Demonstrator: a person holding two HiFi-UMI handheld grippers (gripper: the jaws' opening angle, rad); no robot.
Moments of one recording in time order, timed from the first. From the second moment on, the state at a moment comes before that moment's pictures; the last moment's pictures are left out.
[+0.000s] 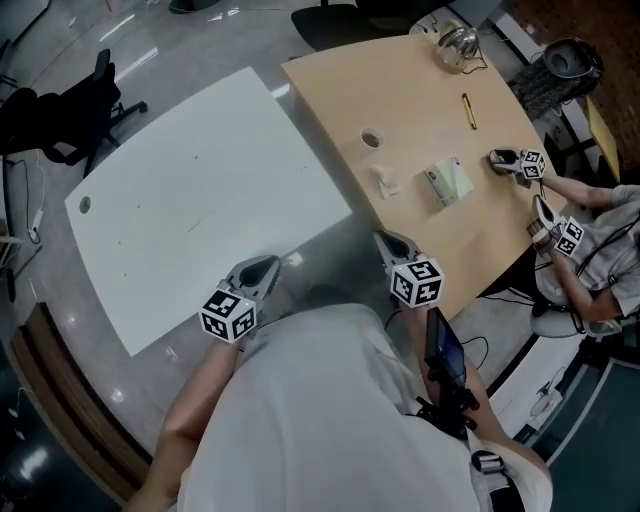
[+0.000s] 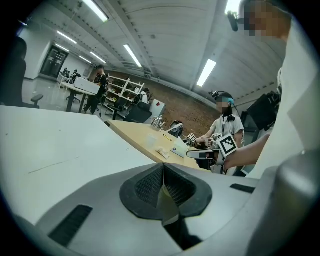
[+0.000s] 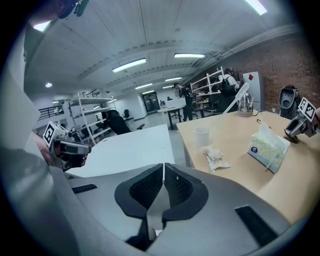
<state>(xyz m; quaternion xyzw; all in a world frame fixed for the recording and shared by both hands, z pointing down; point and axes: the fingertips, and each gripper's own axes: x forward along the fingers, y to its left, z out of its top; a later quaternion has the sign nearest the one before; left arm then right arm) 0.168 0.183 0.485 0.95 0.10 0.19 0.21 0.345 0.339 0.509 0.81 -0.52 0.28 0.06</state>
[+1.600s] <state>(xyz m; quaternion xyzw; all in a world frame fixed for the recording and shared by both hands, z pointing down) 0.278 0.153 0.474 0.95 0.01 0.24 0.20 0.517 0.301 0.619 0.77 -0.48 0.39 0.18</state>
